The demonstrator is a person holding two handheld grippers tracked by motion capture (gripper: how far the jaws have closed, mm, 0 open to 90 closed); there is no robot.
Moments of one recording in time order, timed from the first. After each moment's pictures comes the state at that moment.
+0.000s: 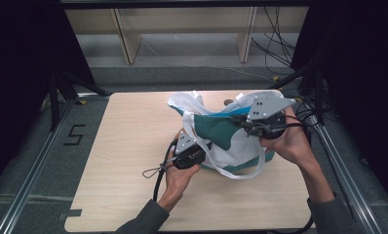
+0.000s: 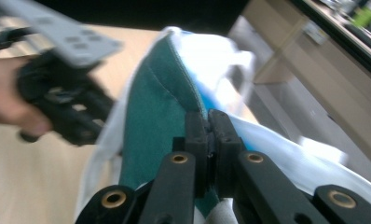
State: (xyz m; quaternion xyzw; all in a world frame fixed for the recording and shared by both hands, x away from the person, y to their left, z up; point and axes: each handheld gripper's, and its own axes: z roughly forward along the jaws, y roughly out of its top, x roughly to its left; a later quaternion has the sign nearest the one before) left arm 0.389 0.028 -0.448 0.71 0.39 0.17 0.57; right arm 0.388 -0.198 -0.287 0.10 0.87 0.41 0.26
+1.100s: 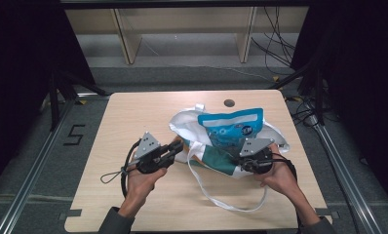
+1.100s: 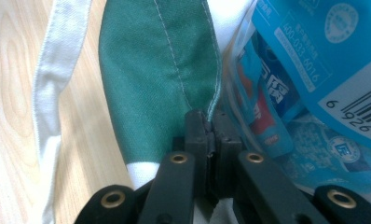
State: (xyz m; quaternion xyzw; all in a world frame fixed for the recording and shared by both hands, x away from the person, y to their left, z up) left arm 0.363 0.109 -0.397 0.71 0.35 0.20 0.57; right arm 0.380 -0.209 -0.417 0.19 0.90 0.35 0.17
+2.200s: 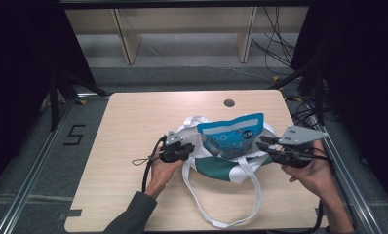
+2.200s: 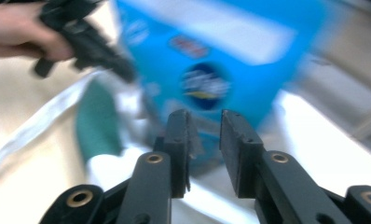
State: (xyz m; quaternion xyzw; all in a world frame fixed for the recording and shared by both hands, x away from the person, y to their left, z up) left arm 0.431 0.080 -0.484 0.76 0.40 0.15 0.49; right arm 0.355 -0.279 -0.345 0.25 0.83 0.42 0.27
